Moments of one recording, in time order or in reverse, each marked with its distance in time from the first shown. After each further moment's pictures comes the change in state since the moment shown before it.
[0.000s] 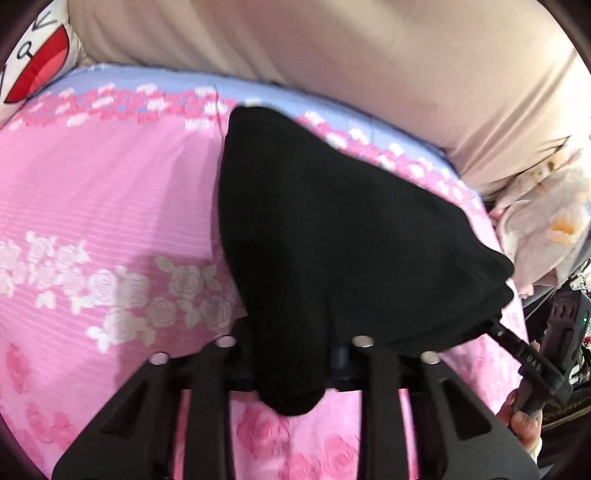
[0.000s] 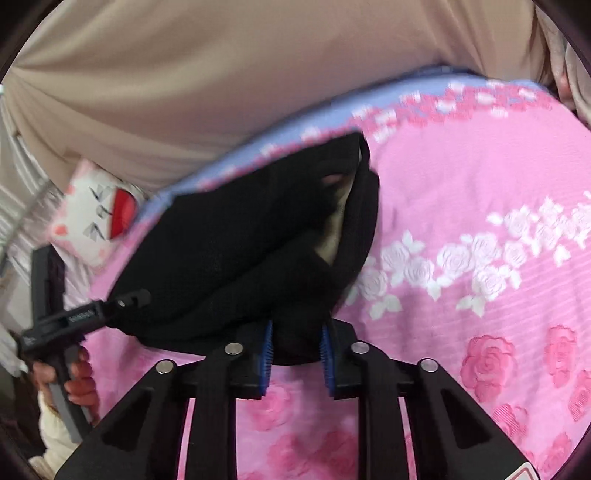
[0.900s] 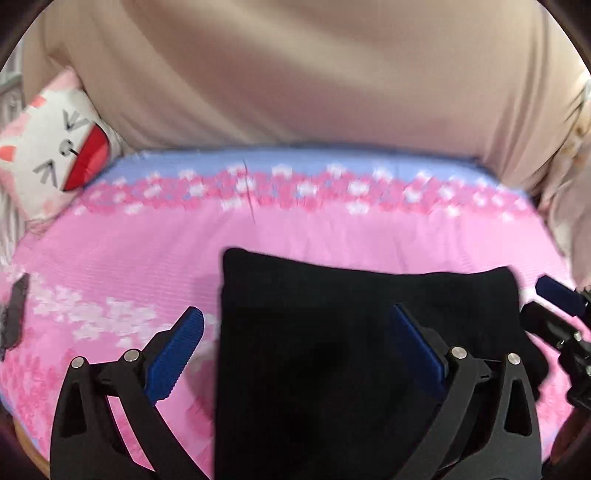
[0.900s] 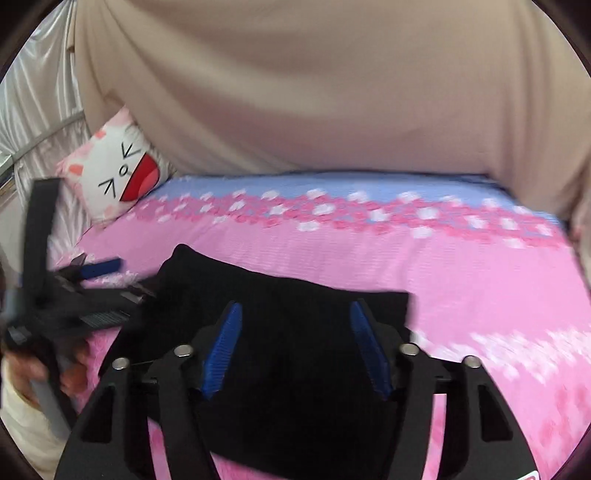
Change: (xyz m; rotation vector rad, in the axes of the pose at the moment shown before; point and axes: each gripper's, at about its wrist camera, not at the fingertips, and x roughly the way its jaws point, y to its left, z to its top) left arm 0.000 -0.070 0.019 0.146 -0.137 0.374; right arm -0.007 0.083 0.043 -0.358 -0.017 -0.086
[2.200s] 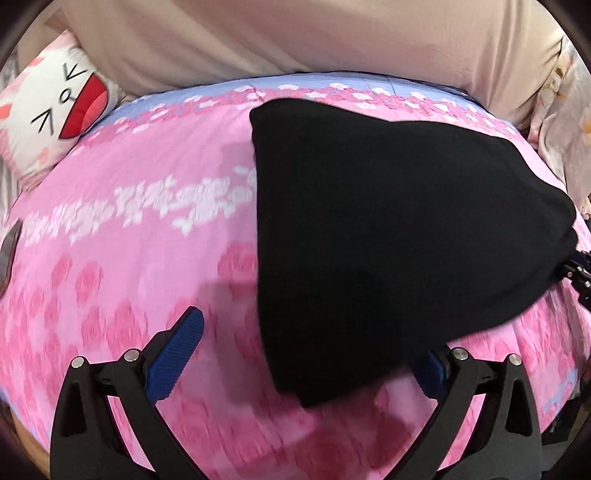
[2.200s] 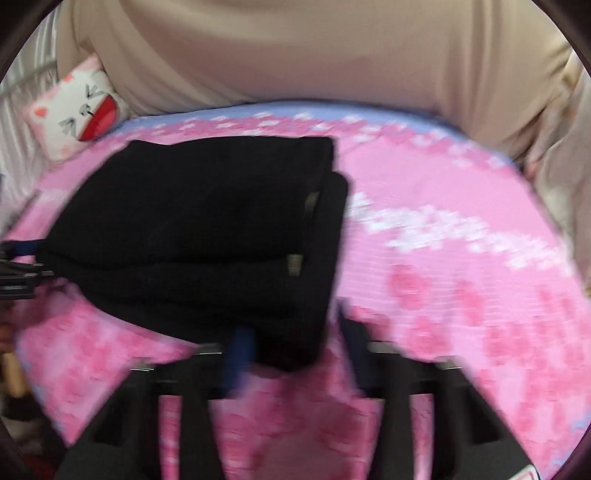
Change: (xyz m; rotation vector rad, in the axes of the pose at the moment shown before) left arm -0.014 0.052 -0.117 0.094 0.089 -0.068; right arm -0.023 -0.021 -0.123 0.012 0.089 -0.217
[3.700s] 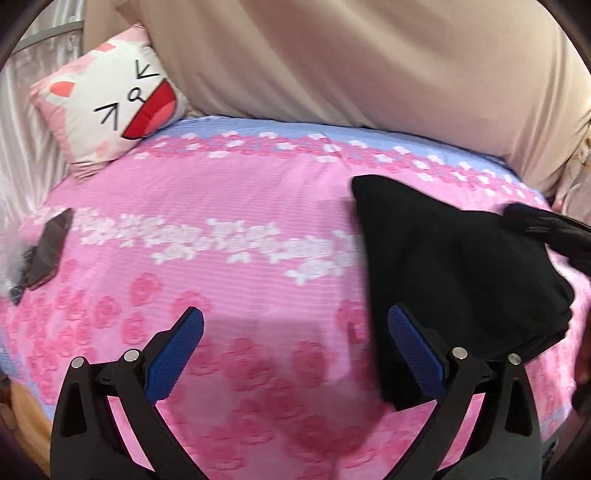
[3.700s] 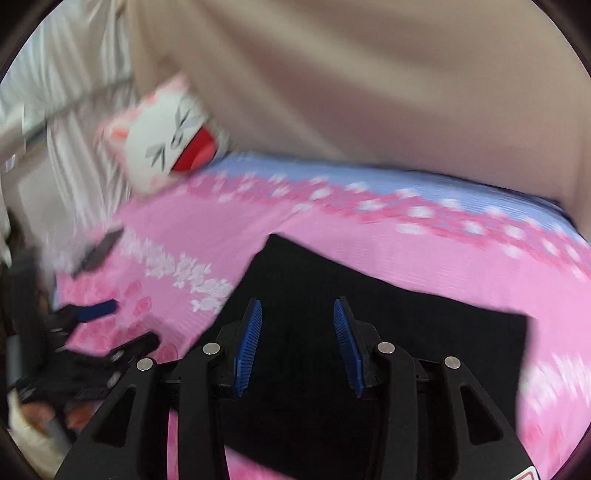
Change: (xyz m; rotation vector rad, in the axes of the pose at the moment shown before) left arm -0.047 0.077 0.003 -0.180 -0.130 0.103; right arm 0.021 0.168 0.121 -0.181 -0.041 0.319
